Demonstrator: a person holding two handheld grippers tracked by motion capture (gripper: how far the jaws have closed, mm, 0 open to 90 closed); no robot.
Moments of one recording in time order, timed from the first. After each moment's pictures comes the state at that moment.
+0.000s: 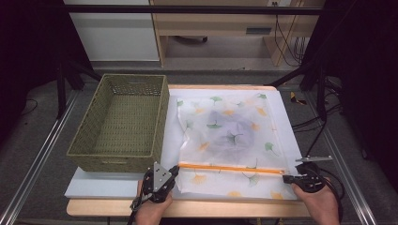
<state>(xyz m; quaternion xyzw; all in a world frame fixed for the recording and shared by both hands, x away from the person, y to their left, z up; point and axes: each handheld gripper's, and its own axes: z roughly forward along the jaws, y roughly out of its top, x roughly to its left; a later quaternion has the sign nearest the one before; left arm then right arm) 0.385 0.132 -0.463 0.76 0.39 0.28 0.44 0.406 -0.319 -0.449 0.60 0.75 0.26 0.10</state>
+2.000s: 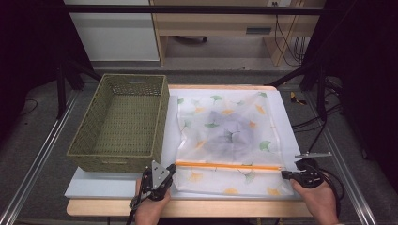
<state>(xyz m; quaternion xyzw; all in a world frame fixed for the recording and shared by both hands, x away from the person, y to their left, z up) 0.392 0.137 -0.469 0.76 0.40 0.29 0.43 0.417 -0.319 -0.446 0.60 0.74 0.28 0.10</state>
